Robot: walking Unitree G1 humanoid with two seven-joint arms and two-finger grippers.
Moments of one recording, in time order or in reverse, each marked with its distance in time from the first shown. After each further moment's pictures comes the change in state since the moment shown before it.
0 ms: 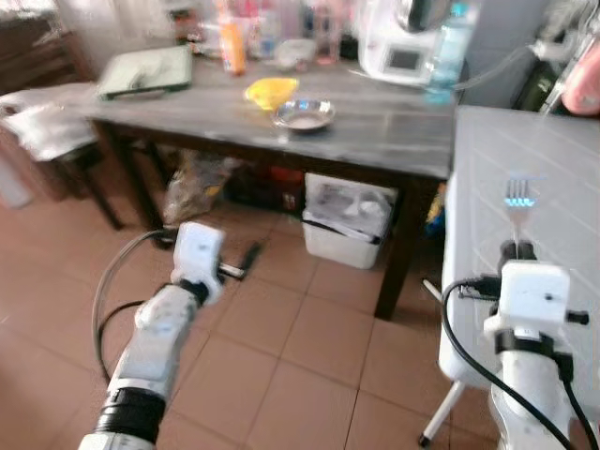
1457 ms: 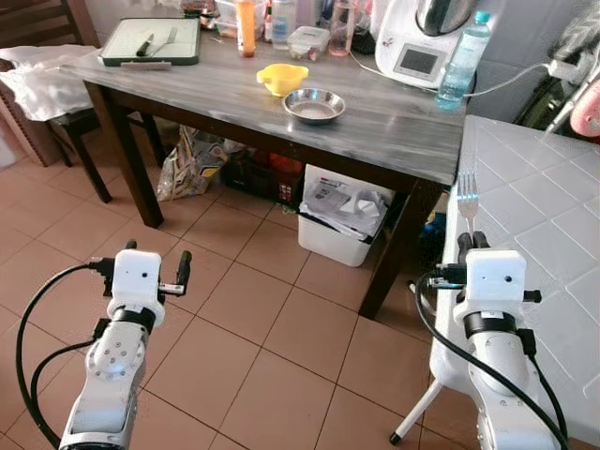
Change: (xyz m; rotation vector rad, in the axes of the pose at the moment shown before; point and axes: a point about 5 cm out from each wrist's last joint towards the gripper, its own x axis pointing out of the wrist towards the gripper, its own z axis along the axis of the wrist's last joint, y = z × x) left arm -0.060 0.043 -0.016 0.143 0.018 0.386; right arm 0.017 0.028 -0.011 0.058 0.011 0.158
